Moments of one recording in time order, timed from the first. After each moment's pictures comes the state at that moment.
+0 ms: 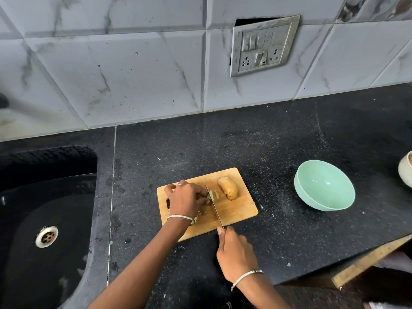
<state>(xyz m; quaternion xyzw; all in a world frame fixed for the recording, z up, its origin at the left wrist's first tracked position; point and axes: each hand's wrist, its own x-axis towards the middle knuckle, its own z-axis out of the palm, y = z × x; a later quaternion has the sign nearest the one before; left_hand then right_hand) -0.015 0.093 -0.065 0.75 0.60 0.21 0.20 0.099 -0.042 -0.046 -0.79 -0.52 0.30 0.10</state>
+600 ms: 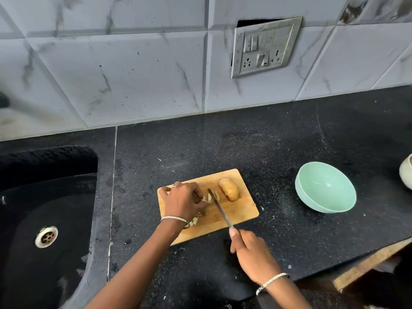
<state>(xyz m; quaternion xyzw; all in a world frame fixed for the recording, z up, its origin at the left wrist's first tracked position) -0.023 0.092 -0.058 0.75 0.63 0.15 0.16 0.139 -0.045 -0.036 -0.76 -0.52 0.37 0.12</state>
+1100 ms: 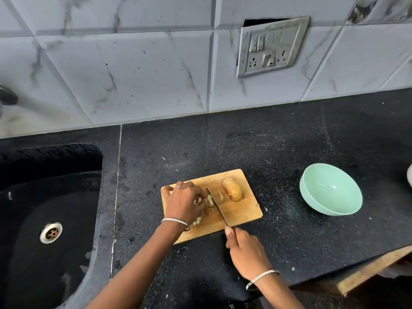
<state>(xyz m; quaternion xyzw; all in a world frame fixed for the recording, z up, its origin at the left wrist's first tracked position) -0.030 0.085 -0.053 0.77 0.60 0.13 0.14 0.125 -0.036 -0.056 -0.76 -0.54 0.36 0.11</state>
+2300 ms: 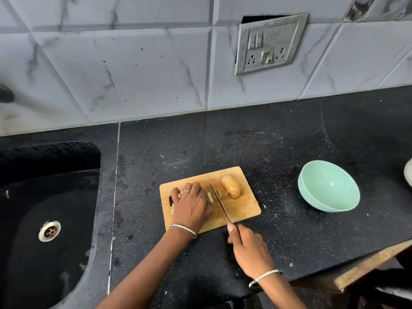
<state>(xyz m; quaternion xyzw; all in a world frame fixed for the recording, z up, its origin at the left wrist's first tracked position) -0.011 0.066 -0.072 0.81 0.59 0.04 0.04 0.133 -0.042 -0.053 -0.76 -0.54 0.34 0.13</state>
